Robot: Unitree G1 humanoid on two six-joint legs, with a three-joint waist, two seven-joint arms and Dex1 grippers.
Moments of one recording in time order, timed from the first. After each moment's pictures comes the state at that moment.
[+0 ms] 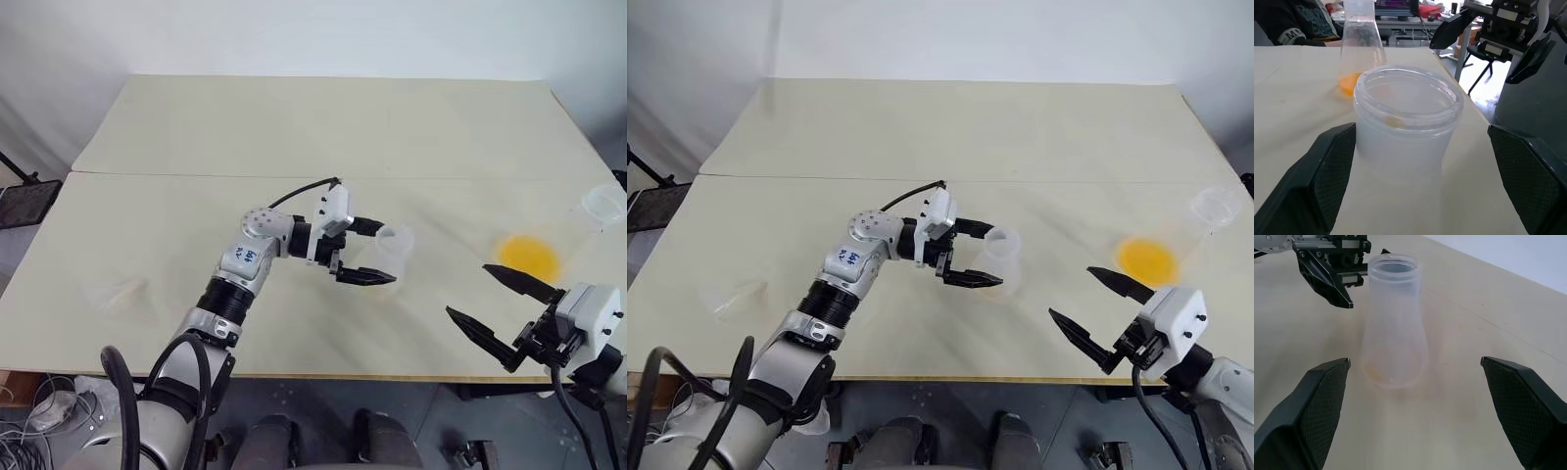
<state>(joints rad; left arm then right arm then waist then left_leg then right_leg) -0.92 0.16 -0.21 0.53 -0.24 0.13 -1.23 0.35 -0.65 -0.48 -0.59 0.59 0.18 0.82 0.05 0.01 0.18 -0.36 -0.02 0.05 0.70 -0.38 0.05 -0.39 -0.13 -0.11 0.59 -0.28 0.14</state>
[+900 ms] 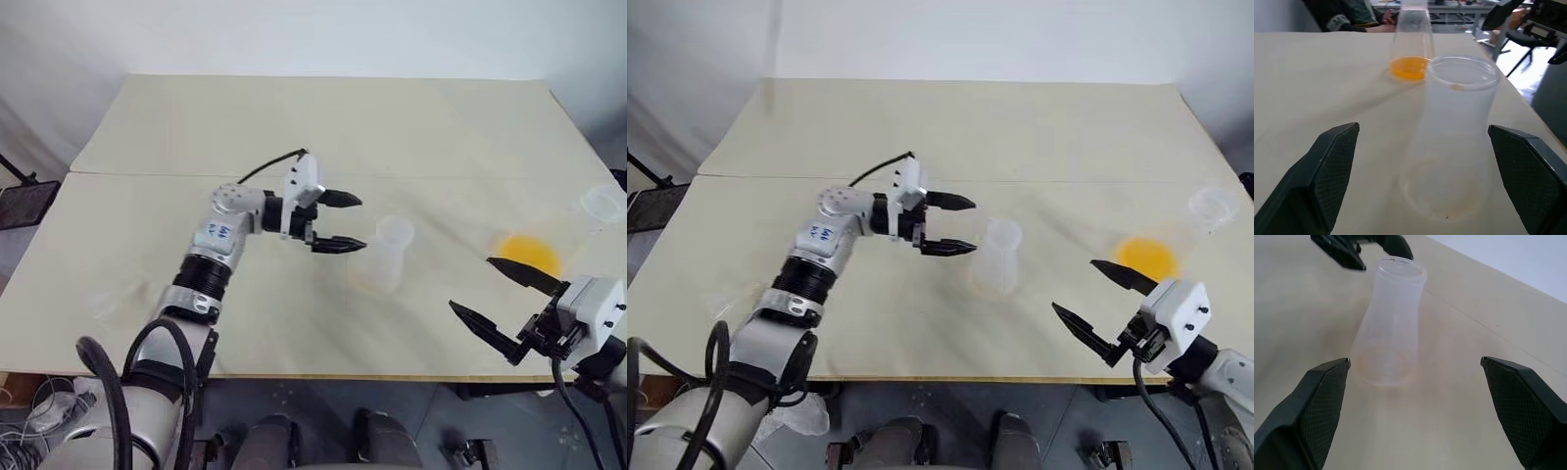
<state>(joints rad) -0.99 0.32 -0.11 0.56 -0.24 0.16 -1.21 0.30 -0.70 -0.49 -0.56 0.58 0.19 0.84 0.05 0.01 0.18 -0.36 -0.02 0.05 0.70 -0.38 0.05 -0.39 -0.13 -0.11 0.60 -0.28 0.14</state>
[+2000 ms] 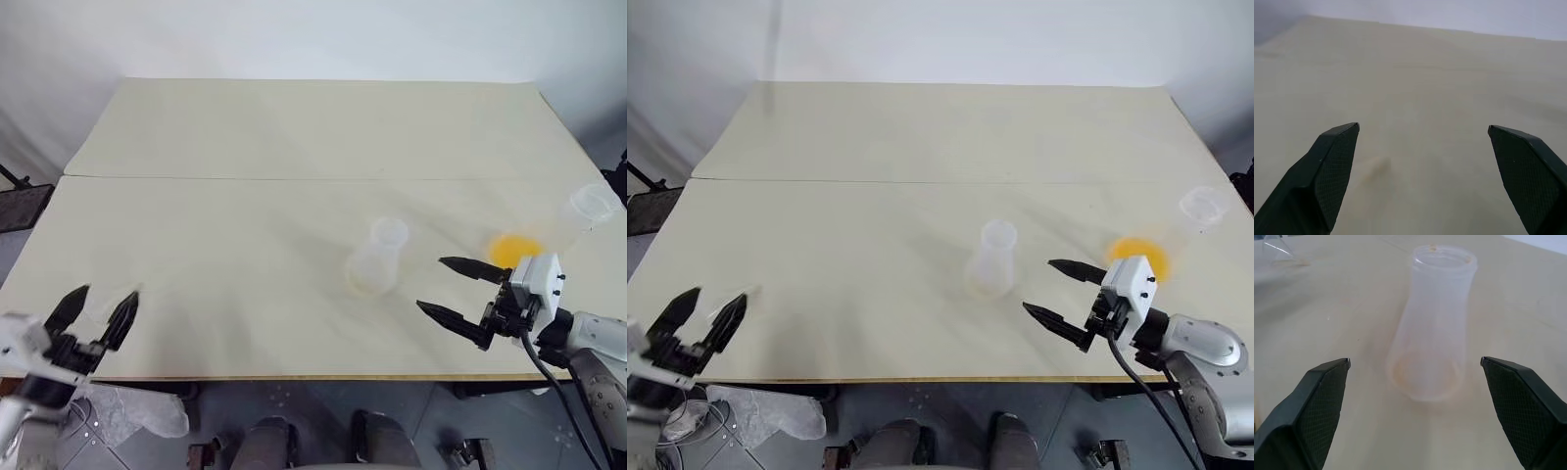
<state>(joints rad) 0.39 0.23 0.78 -0.41 -0.60 0.24 -0.59 0.07 -0.73 -0.28 -0.39 0.61 0.28 0.96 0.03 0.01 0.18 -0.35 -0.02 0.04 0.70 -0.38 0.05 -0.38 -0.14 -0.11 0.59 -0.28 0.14</state>
